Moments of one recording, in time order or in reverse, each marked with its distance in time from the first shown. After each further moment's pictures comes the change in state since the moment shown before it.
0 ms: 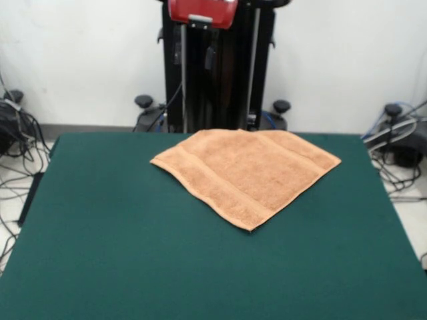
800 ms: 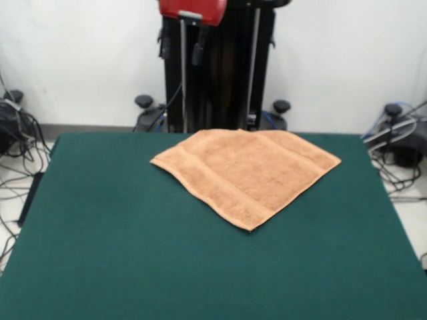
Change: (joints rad) arm 0.046 0.003 -0.052 -0.074 -0.143 0.065 0.000
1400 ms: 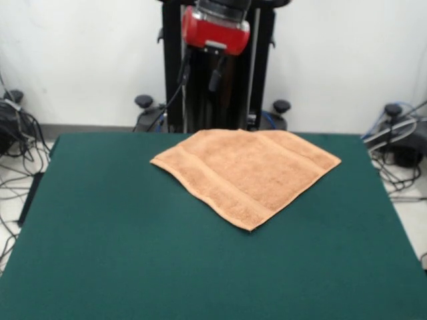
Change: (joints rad) arm 0.265 0.205 -0.180 -0.143 -0.019 -0.092 0.000
